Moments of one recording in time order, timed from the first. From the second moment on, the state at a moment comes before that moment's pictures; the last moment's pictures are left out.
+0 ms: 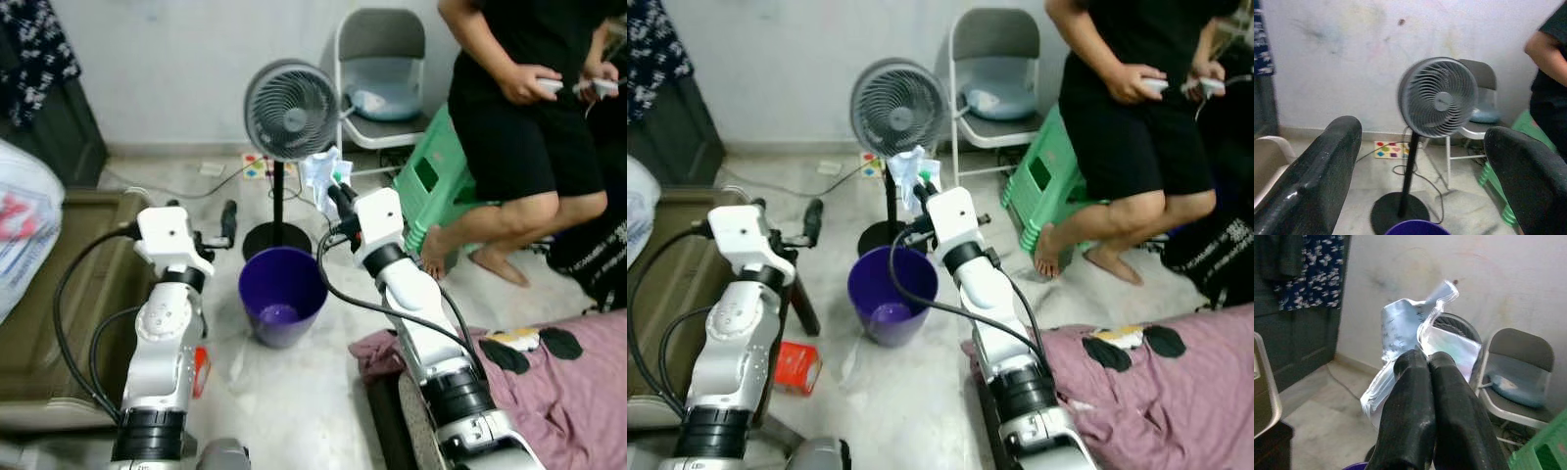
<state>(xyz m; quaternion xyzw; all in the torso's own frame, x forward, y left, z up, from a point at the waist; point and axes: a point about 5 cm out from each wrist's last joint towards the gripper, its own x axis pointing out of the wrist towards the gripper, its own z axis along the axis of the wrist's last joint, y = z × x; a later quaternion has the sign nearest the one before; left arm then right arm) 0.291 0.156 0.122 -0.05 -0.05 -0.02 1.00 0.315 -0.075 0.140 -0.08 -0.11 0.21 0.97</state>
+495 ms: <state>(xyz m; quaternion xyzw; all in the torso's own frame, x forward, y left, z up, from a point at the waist) 0.295 0.134 0.125 -0.07 -0.06 -0.04 1.00 0.320 -0.094 0.136 -0.09 -0.10 0.18 0.97</state>
